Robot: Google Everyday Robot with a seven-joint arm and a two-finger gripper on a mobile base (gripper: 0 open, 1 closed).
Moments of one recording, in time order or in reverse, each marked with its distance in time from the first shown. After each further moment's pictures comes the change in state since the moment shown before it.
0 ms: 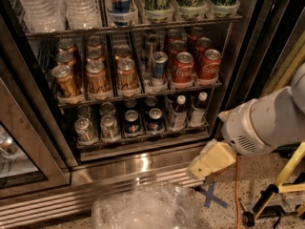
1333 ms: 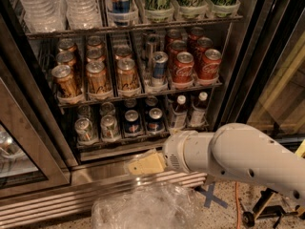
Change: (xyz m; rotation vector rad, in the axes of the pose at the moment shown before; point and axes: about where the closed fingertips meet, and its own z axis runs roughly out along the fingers) arm -0.067 0.043 0.135 -0.032 -0.350 0.237
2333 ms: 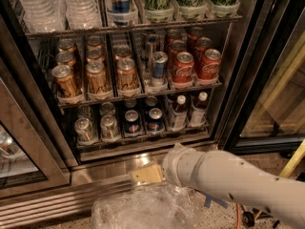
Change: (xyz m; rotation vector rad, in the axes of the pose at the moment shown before) arm 0.052 -0.026 0.036 0.138 0.029 0.086
